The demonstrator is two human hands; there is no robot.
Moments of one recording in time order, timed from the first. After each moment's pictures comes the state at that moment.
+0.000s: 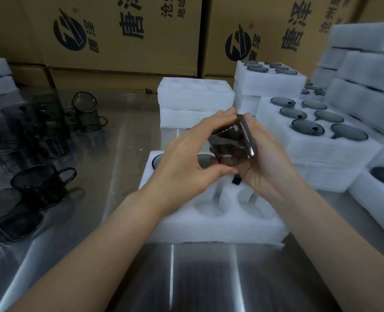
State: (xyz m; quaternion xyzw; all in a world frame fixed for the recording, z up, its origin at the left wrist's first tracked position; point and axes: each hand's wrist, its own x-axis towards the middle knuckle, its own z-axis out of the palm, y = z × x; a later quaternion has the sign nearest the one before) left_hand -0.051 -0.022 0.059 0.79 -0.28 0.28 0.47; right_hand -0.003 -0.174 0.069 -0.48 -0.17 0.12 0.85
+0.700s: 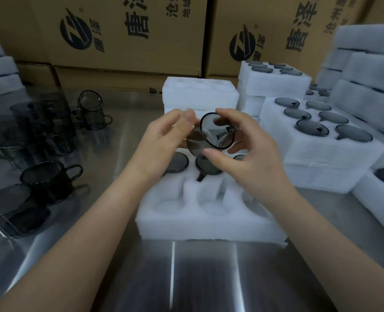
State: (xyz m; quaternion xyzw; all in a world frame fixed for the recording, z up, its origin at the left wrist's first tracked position) left_hand -0.037 0.014 0.068 0.74 -0.13 0.19 0.63; right_hand -0.022 -0.163 0.064 -0.78 -0.32 -0.23 0.49
